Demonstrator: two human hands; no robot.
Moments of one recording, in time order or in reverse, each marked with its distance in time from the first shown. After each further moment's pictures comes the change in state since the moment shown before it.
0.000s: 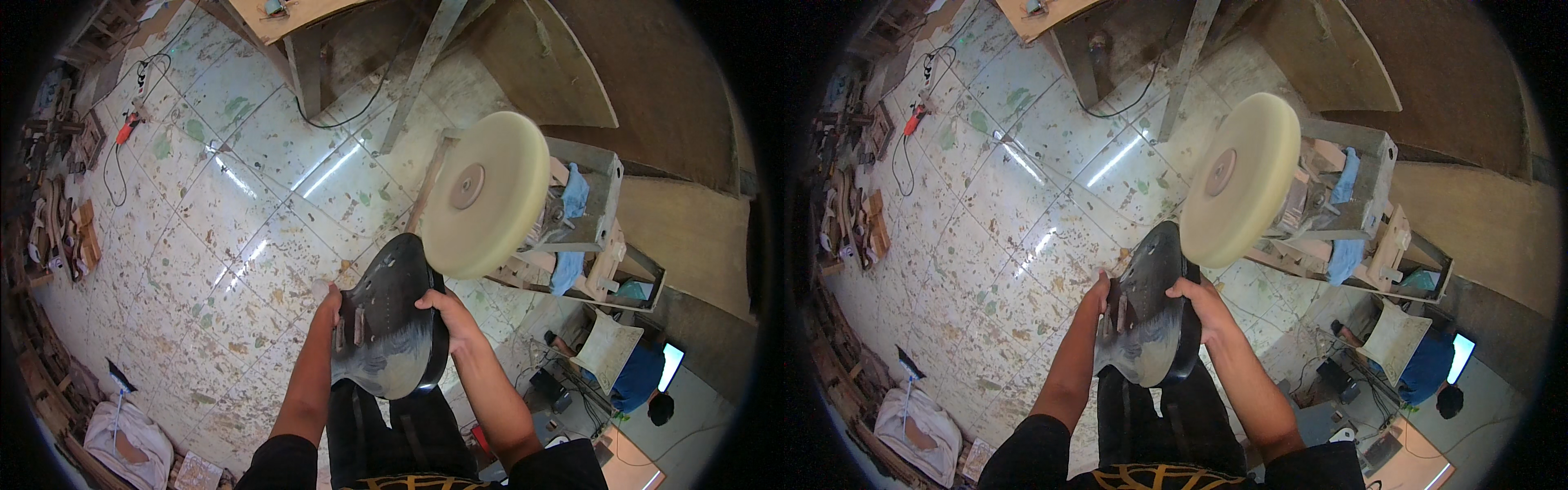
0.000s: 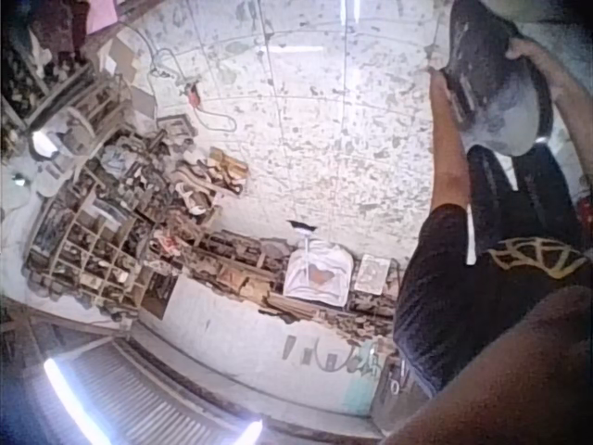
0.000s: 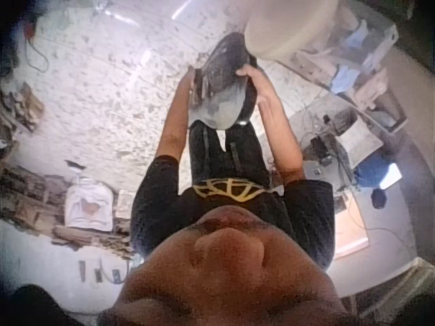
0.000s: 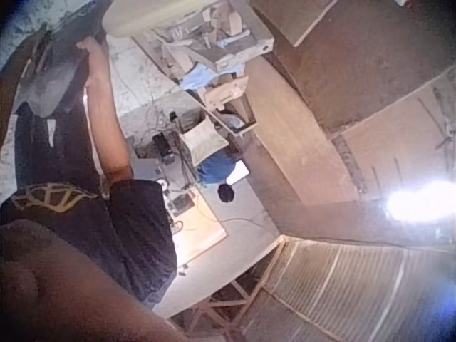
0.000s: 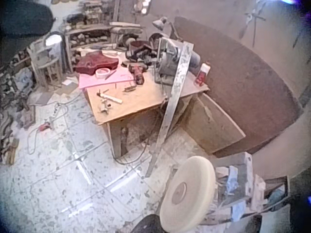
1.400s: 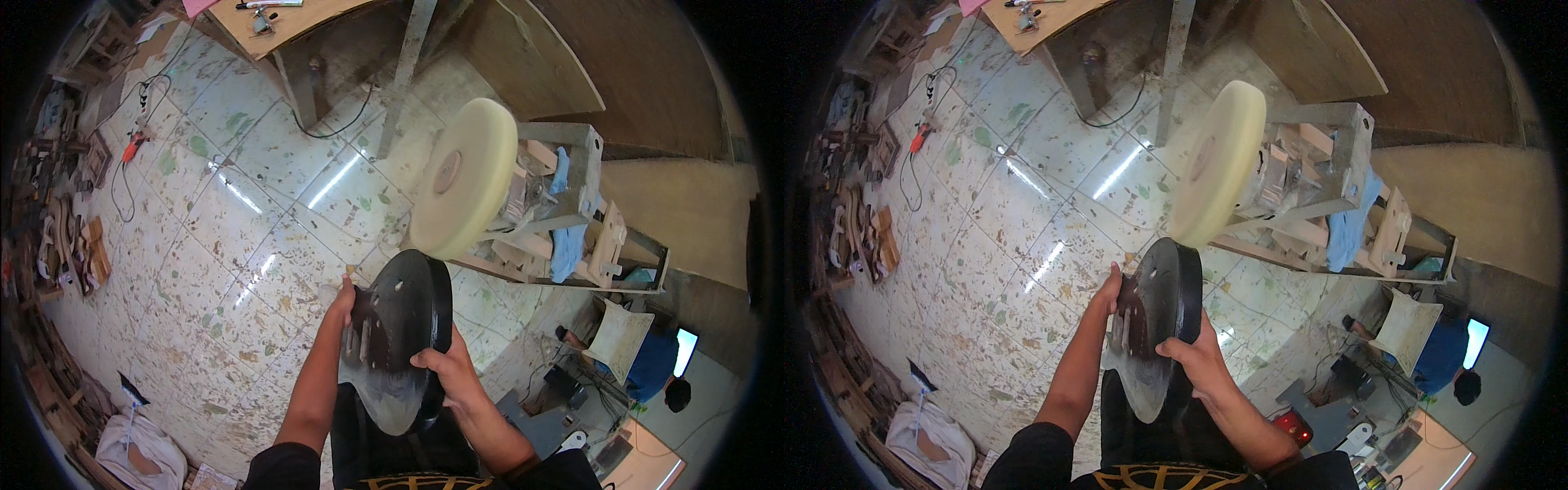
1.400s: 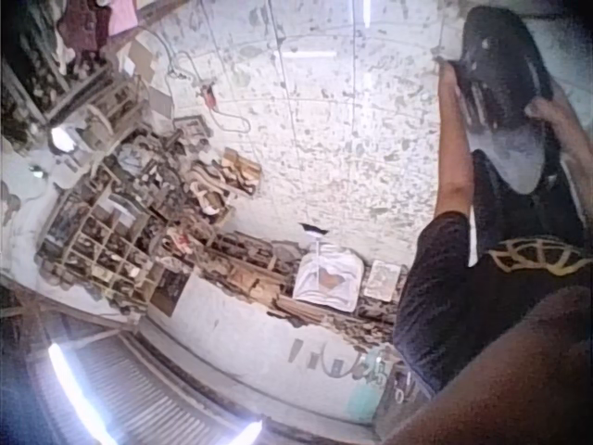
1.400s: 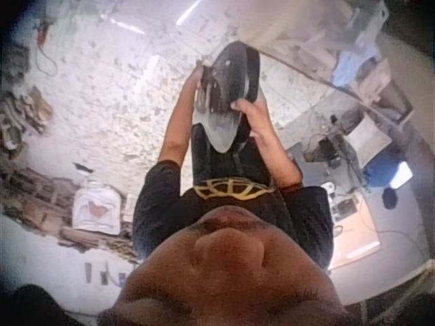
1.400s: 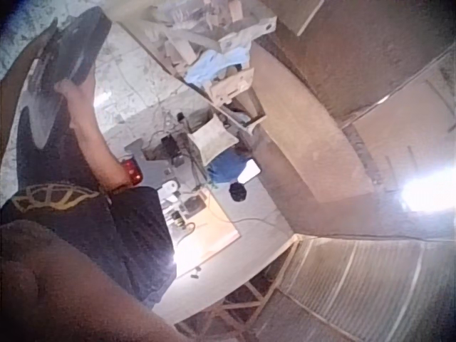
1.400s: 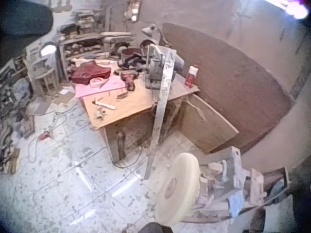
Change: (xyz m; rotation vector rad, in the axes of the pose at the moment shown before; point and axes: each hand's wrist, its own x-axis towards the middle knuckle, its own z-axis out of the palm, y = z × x) left_hand -0.065 0.007 0.035 0.046 -0.206 0.215; right_hand -0.102 0.045 0.019 -0.190 0.028 -0.343
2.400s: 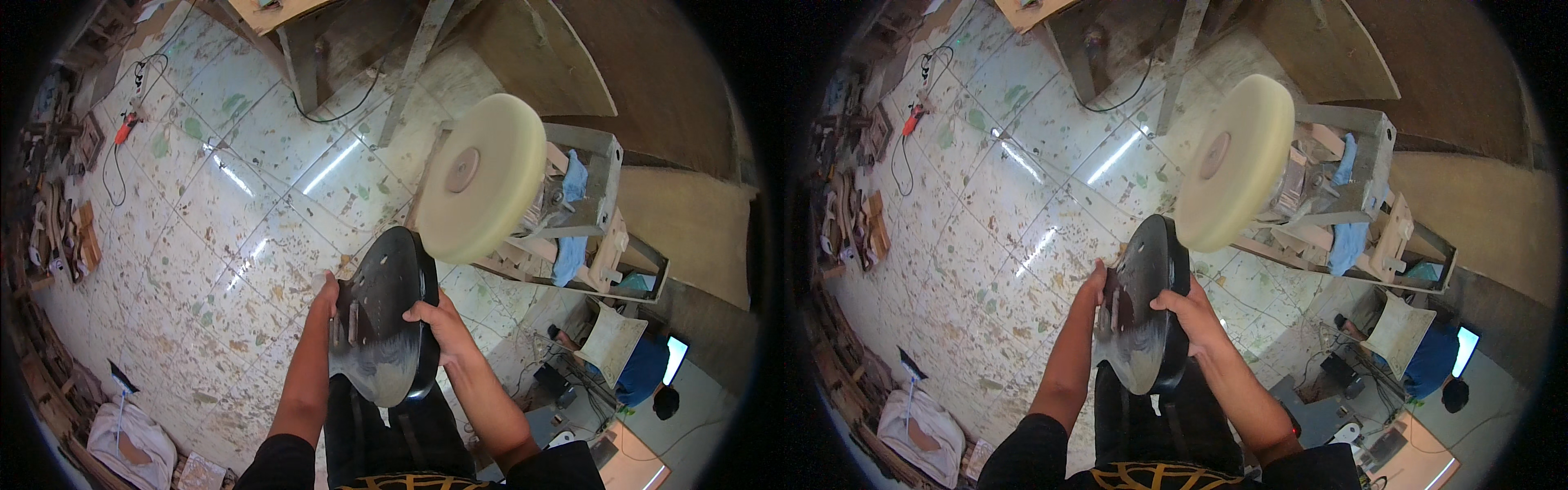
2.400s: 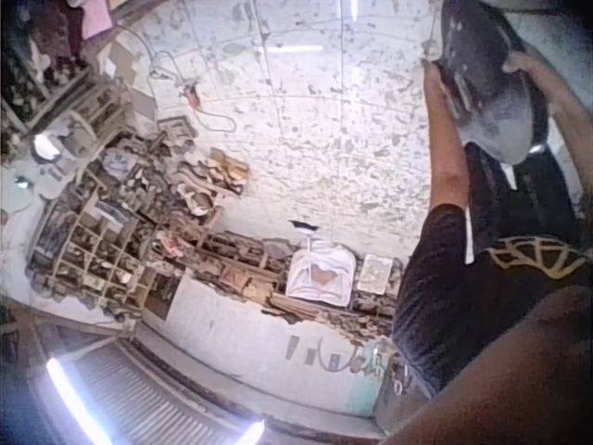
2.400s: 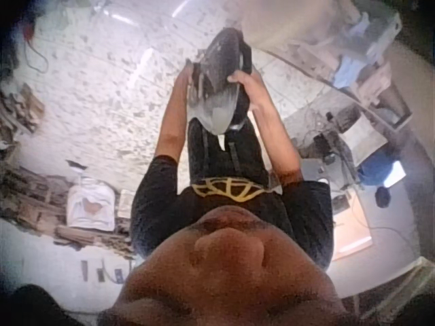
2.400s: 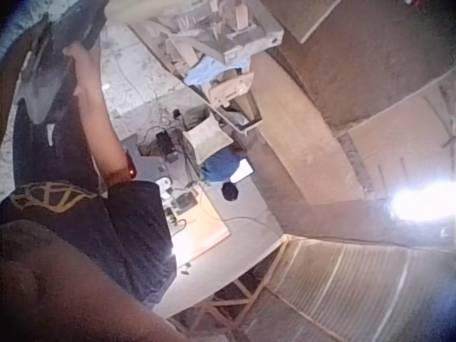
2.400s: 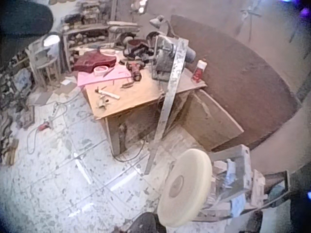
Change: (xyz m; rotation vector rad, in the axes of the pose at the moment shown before) left_hand 0.007 0.007 -0.015 -0.025 0.145 -0.086; right_hand 0.079 0.003 -0.007 0.076 -0.044 0.199
